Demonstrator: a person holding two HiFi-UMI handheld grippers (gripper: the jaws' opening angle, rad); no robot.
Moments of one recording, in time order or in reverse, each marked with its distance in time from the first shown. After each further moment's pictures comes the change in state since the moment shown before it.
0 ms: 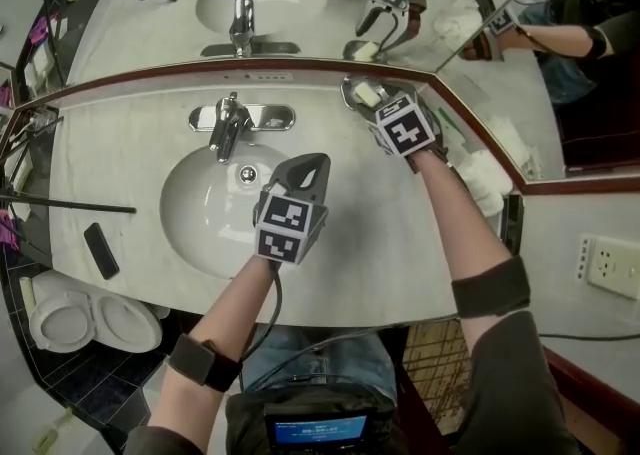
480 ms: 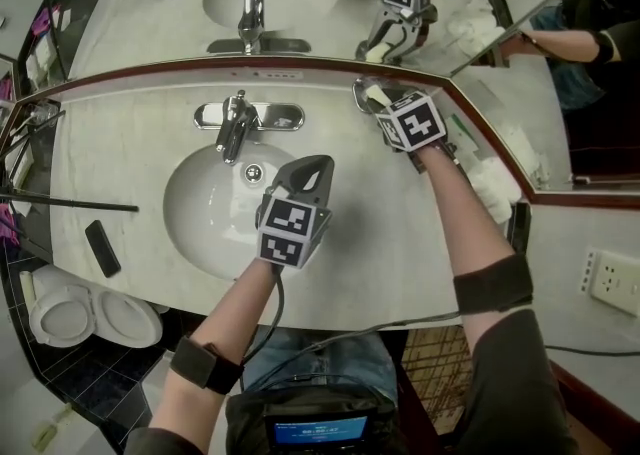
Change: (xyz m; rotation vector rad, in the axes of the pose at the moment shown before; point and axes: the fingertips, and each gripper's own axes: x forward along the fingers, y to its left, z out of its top) left arm 0.001 0.016 -0.009 -0.027 0.009 0.009; right arm 0.035 -0.005 -0.021 0.093 0.064 0.068
